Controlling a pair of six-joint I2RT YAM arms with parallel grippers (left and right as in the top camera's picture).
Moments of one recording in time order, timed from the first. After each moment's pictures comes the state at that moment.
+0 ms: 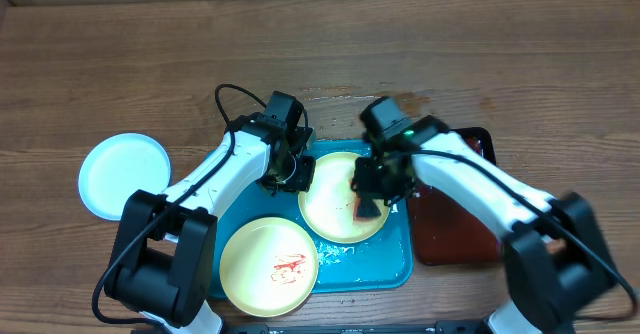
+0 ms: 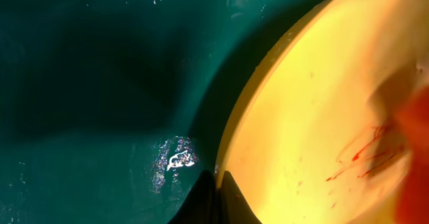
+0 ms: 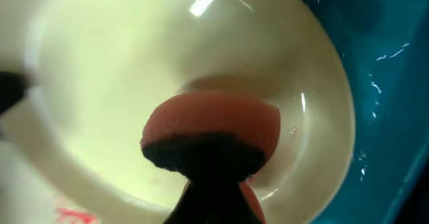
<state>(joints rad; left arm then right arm) -0.38 1.79 1.12 -0.78 0.24 -0.17 0.56 1.80 1.18 -0.86 -0.27 0.53</state>
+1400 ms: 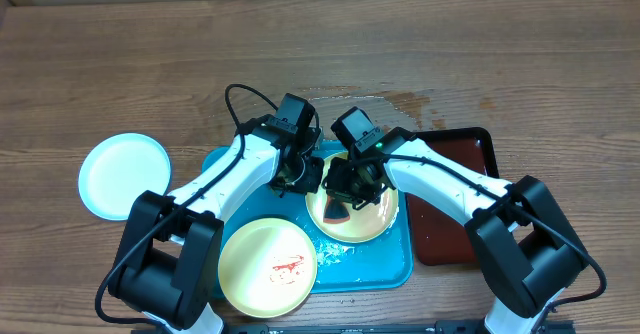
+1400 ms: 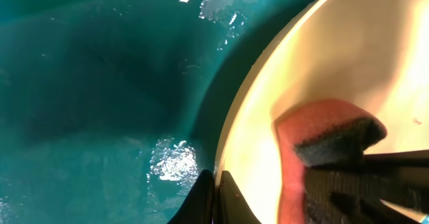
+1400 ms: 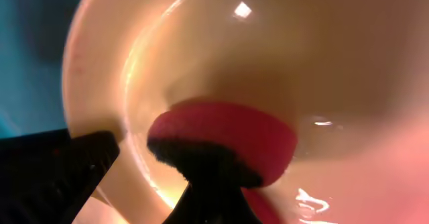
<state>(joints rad) -0.43 1.79 1.12 -0.75 0.22 -0.21 0.65 1.88 1.18 -0.66 -0.33 0.88</state>
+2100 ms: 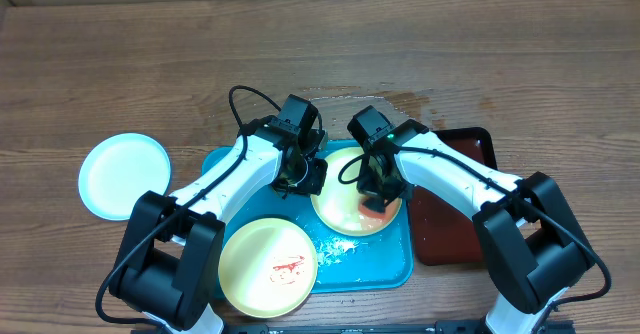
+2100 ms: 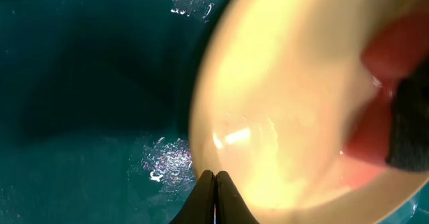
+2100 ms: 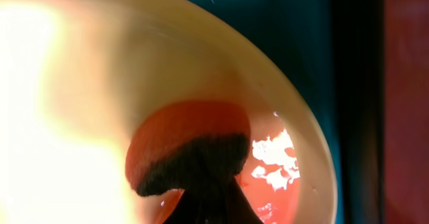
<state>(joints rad) -0.44 1.79 1.12 -0.76 0.25 -0.21 0.58 1.88 1.19 -0.82 -0.01 0.81</state>
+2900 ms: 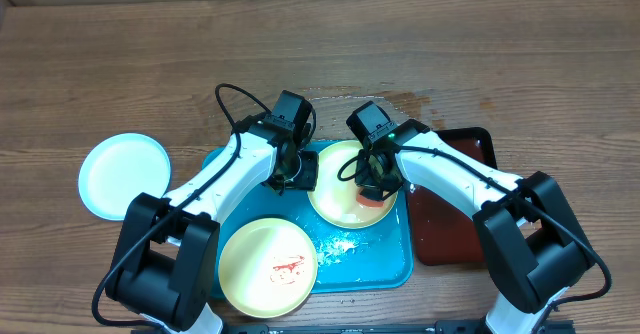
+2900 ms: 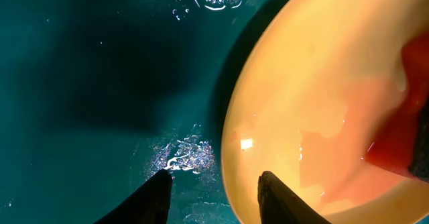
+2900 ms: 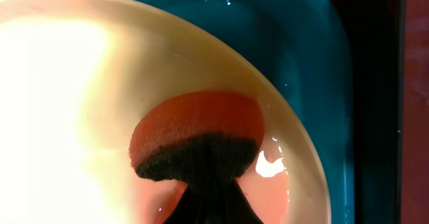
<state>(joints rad) -0.42 1.78 1.13 -0.77 0.17 -0.35 0.58 1.88 1.18 -0.75 0.02 0.73</state>
